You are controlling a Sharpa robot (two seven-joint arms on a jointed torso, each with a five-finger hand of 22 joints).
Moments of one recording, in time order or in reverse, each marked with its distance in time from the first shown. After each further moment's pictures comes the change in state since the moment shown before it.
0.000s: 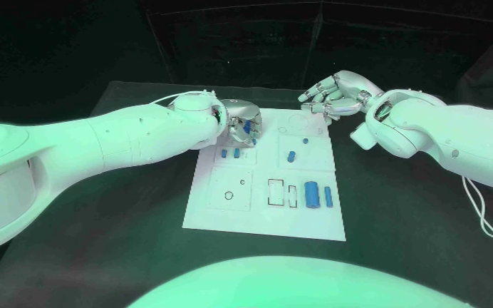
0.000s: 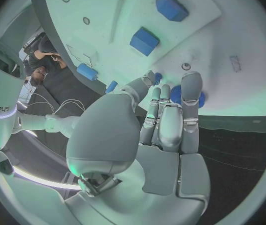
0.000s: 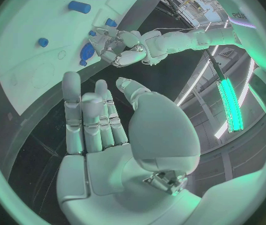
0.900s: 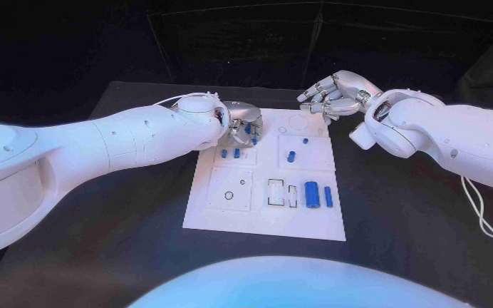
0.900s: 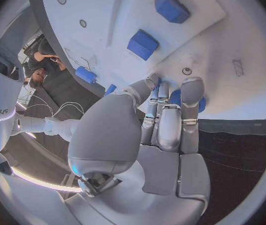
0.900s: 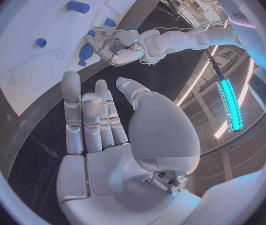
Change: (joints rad) left arm -0.010 0.021 0.002 -0.025 -0.020 0.012 -0.001; left_hand 0.058 0.064 0.090 -0.048 0.000 0.059 -0.010 -0.016 -0.016 0.081 -0.019 -0.017 -0.020 0.010 -0.010 0.019 0.019 0.000 0.023 -0.016 0.061 0.074; right arm 0.000 0.003 0.000 -0.001 0.000 0.000 0.001; right_hand 0.000 0.000 0.000 0.000 0.000 0.000 0.000 0.000 0.000 0.000 0.000 0.004 -0.001 0.000 0.000 0.000 0.000 0.000 0.001 0.001 0.000 0.000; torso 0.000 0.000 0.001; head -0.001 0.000
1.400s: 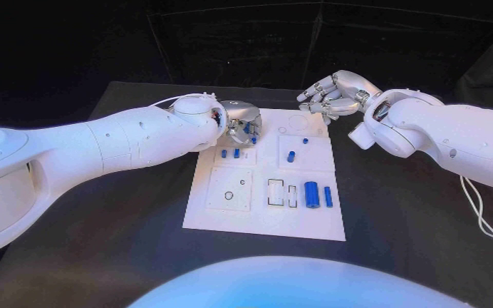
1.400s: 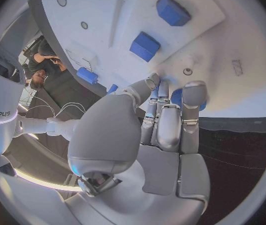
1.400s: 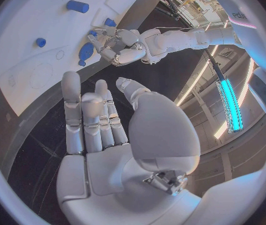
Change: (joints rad) left arm -0.006 -0.028 0.013 0.036 -0.014 -0.028 0.006; left_hand -0.019 0.002 0.017 -0.007 -0.004 0.034 -0.001 -0.012 -0.008 0.033 -0.003 -0.018 -0.010 0.004 -0.004 -0.007 -0.036 -0.016 0.012 -0.005 0.033 0.042; right arm 0.000 0.002 0.000 -0.003 0.000 0.000 0.001; right_hand 0.000 0.000 0.000 0.000 0.000 0.000 0.000 0.000 0.000 0.000 0.000 0.000 0.000 0.000 0.000 0.000 0.001 0.000 0.000 0.000 0.000 0.000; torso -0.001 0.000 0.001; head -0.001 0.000
